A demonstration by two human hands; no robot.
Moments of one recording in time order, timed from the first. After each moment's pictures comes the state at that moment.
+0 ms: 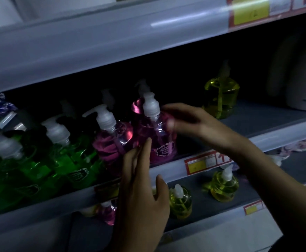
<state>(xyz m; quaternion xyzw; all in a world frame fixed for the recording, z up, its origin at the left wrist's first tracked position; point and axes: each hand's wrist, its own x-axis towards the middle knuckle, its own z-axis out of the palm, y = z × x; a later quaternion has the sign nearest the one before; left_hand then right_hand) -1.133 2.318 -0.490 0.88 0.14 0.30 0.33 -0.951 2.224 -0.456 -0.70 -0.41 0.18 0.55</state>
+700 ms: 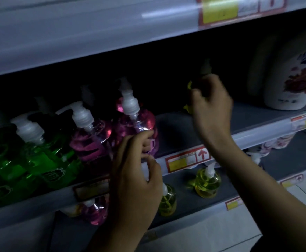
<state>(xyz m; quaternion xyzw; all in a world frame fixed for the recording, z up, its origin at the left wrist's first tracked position) -1.105 2.299 -0.476 0.86 0.09 0.37 0.34 -0.944 2.212 -0.450 -0.75 -0.16 -0.23 0.60</state>
